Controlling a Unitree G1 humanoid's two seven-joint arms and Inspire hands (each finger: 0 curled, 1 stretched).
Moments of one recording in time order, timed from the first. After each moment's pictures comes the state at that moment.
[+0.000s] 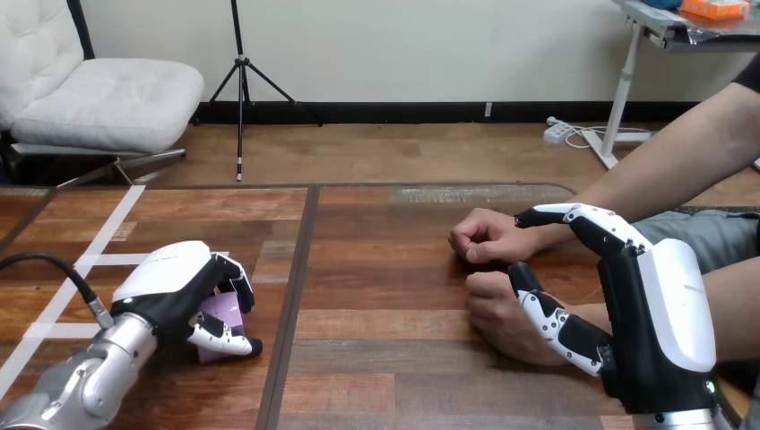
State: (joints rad) left arm -0.52 0.57 -0.34 1.12 0.65 -0.56 0.17; right arm 0.29 -0.20 0.00 -0.19 -0.66 -0.45 -0.33
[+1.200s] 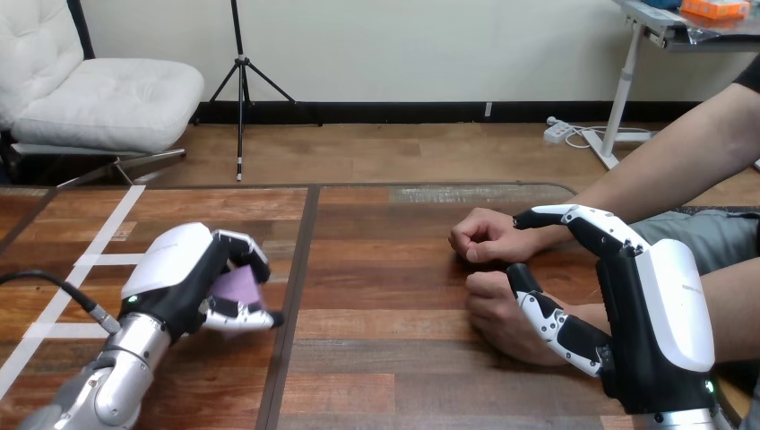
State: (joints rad) left arm -0.51 0.52 -0.32 1.16 0.55 -0.69 0.32; right arm 0.29 -0.20 0.00 -0.19 -0.66 -0.45 -0.32
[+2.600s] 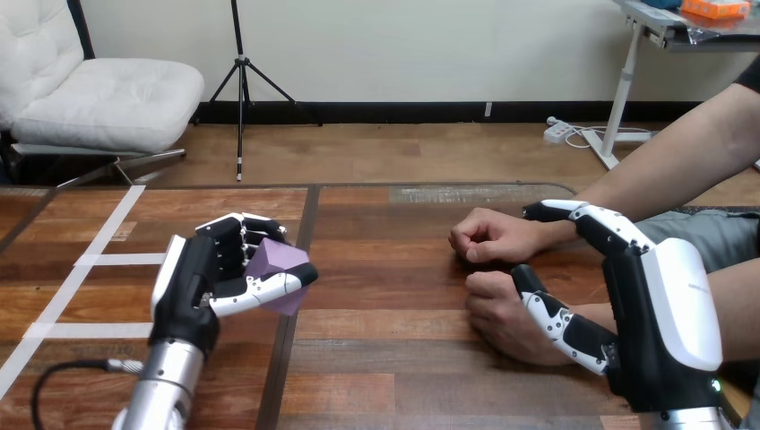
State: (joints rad) left arm -0.41 0.22 0.07 1.16 -0.12 -0.85 -0.19; right arm 0.29 -0.20 -0.02 -0.21 -0.66 -0.41 -0.30
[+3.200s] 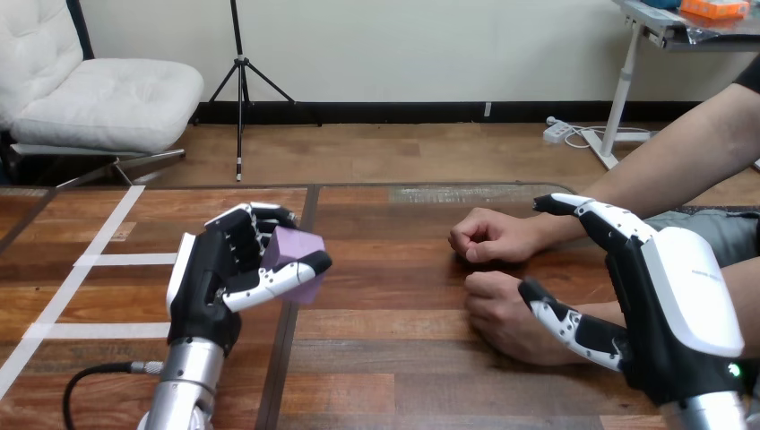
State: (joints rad) left arm -0.39 0.13 0.13 1.10 -0.16 -0.85 -0.23; right arm 0.31 -0.27 -0.05 -0.35 -0.70 -0.26 -0.13
